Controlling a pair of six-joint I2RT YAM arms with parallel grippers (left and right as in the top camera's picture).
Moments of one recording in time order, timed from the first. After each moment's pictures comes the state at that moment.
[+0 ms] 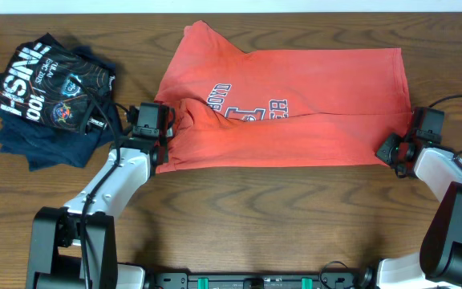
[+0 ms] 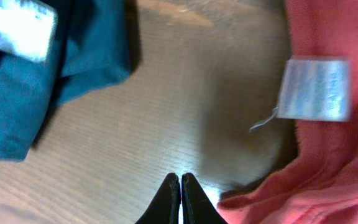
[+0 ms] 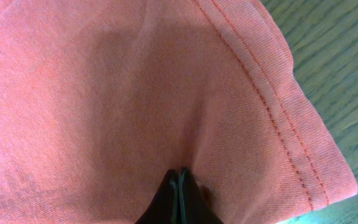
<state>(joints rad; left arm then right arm) -0.16 1.57 0.81 -0.48 -0.40 -0.24 -0.29 1.67 0.78 -0.31 0.05 0.38</state>
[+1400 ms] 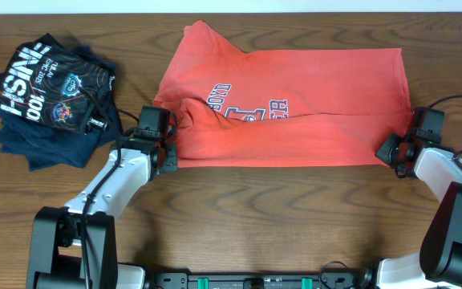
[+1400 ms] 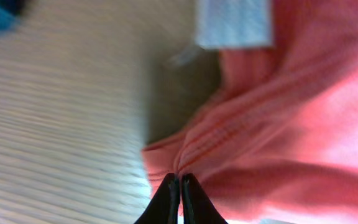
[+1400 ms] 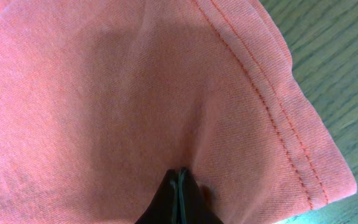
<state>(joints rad) -0.16 1.57 0.81 -0.52 -0.18 -0.25 -0.29 1.67 0.78 -0.31 0.05 0.38</state>
